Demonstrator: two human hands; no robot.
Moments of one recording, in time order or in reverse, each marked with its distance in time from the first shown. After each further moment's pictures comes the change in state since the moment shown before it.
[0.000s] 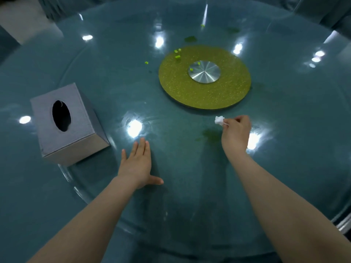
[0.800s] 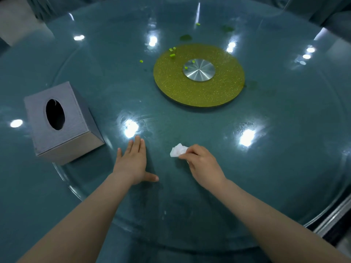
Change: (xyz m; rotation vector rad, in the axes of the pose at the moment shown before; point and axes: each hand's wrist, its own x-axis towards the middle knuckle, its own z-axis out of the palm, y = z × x) left_hand 0.004 -0.007 -0.003 0.017 0.013 0.019; right_hand -0.106 0.009 -0.002 -0.209 -0.511 -0.775
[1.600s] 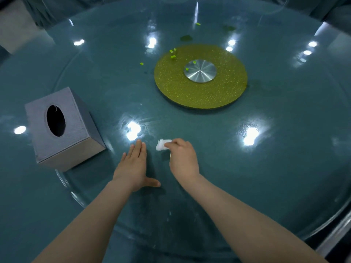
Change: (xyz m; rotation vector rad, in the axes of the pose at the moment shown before) left_hand 0.005 -0.013 0.004 -0.076 0.043 0.068; right_hand 0.054 -0.046 0.042 0.024 0.049 0.257
